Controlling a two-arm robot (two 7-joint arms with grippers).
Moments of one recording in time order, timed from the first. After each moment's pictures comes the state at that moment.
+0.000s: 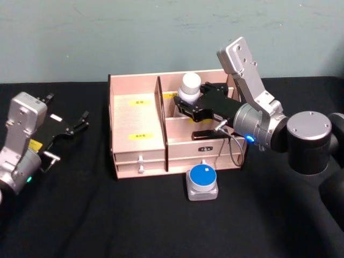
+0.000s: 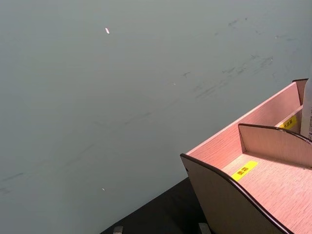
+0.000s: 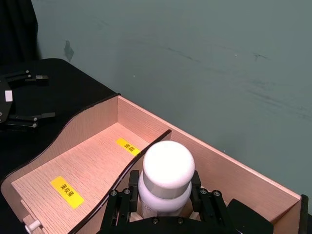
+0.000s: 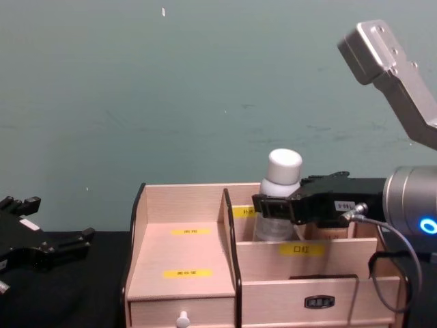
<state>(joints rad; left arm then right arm) -0.20 0.60 0.45 -1.41 -0.25 -0.12 0.03 0.39 0.29 -0.44 -1.45 0.18 0.30 0.36</state>
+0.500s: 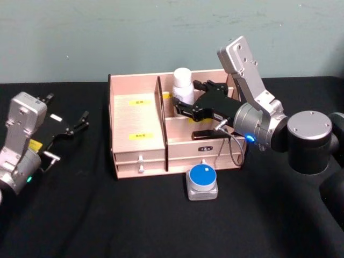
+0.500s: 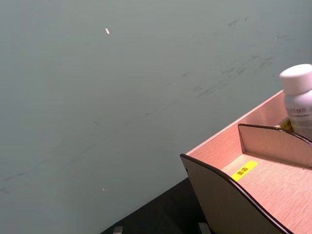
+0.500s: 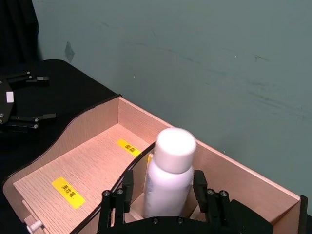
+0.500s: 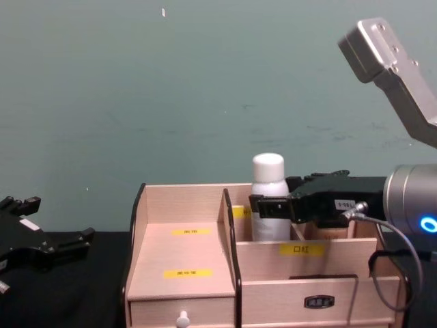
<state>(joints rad) -0.20 0.60 0.45 -1.41 -0.25 -0.12 0.03 0.39 0.29 -0.44 -1.45 0.18 0.30 0.36</state>
